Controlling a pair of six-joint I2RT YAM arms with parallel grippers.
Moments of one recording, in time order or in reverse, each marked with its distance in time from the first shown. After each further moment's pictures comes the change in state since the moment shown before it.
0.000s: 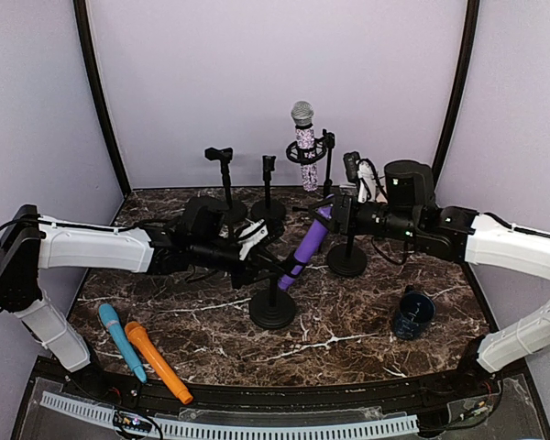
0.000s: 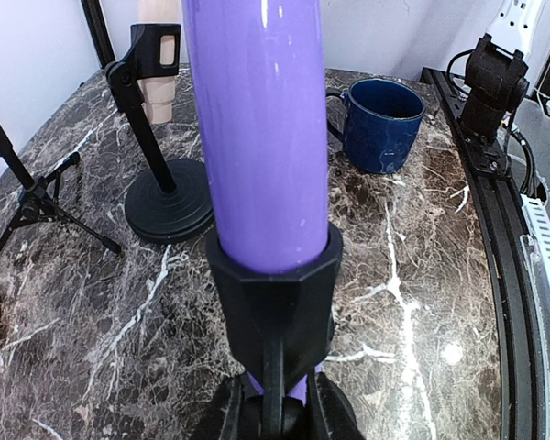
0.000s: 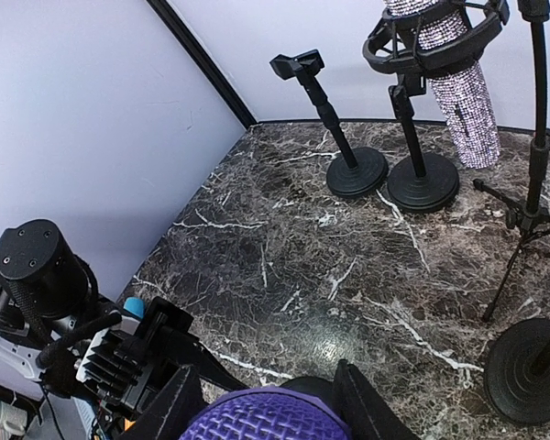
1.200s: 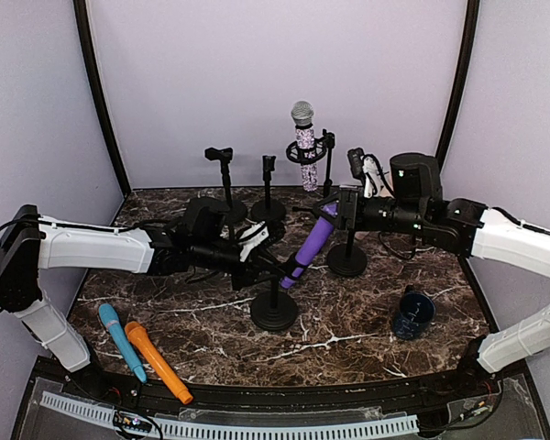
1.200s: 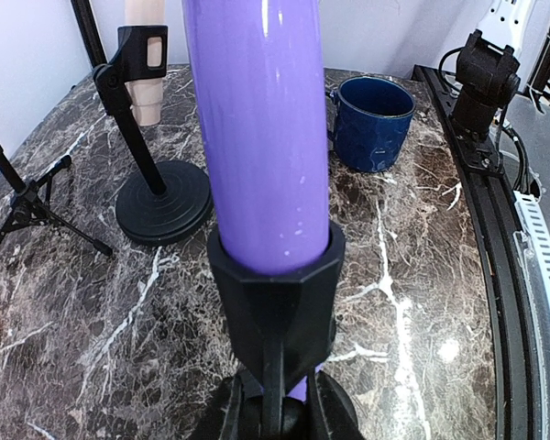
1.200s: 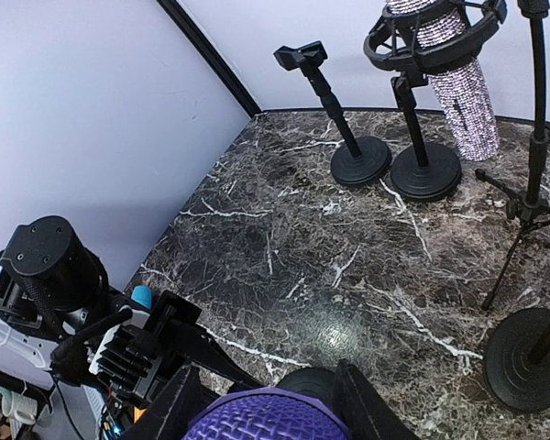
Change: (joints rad) left arm -0.006 0.000 0.000 -0.008 0.013 0.008; right arm -0.032 -0.026 0.038 -0.092 -0.065 -0.003
